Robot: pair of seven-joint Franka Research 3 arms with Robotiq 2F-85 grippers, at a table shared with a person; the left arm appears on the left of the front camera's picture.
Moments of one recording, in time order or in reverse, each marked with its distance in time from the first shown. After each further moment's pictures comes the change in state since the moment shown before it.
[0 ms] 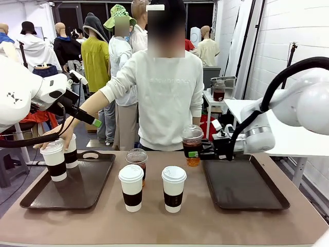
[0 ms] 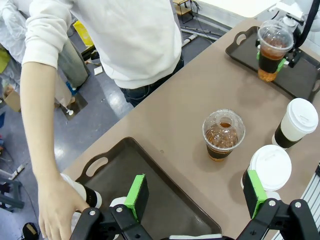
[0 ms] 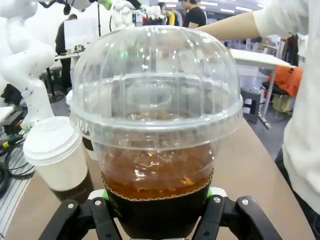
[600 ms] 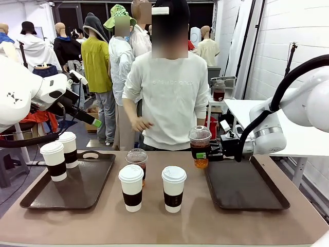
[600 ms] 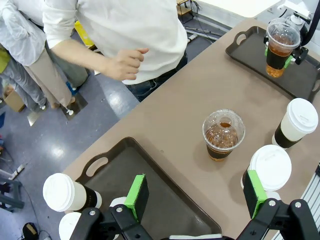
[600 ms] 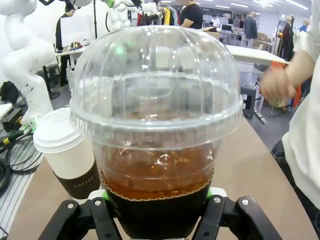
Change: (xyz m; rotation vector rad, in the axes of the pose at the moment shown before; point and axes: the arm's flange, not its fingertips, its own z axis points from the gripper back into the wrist) left arm 0.000 0.000 0.000 0.000 0.000 0.000; right arm -0.002 0.011 0.019 -0.019 0.014 0.000
